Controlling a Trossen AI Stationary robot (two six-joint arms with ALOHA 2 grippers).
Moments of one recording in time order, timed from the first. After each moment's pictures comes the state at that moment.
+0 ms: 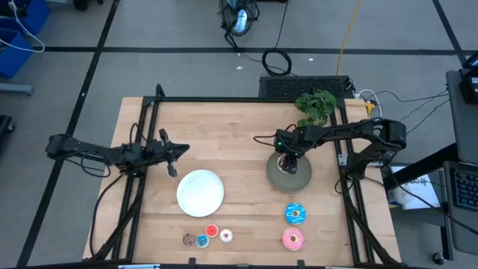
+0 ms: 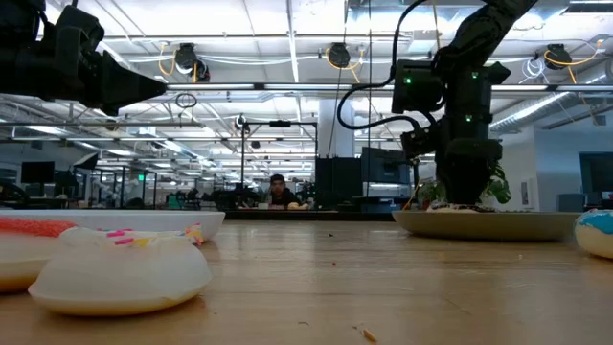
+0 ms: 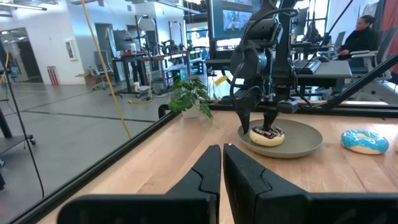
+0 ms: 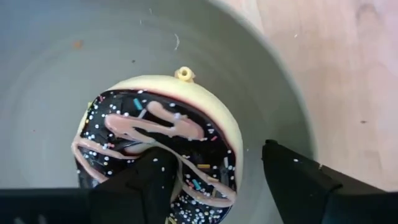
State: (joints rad) left arm -0.14 0.34 0.01 0.37 -0.45 0.07; right arm -0.25 1.55 0.82 -0.67 -0.02 0.09
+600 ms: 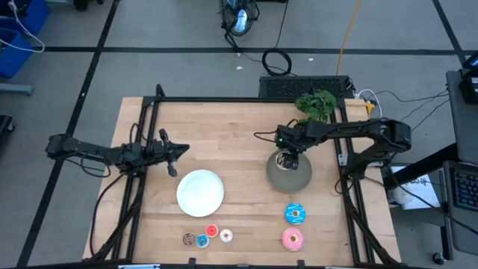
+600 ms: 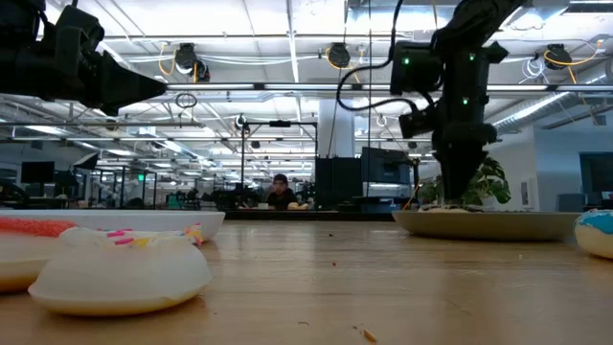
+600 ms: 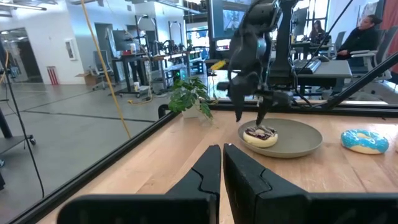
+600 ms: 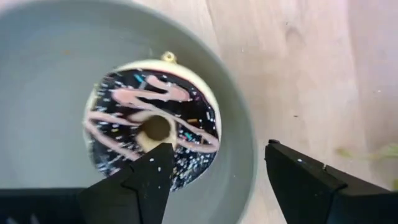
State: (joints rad) left arm -0.14 0.34 0.01 0.37 -0.45 0.07; right arm -0.25 1.48 0.90 -0.82 0.08 0.06
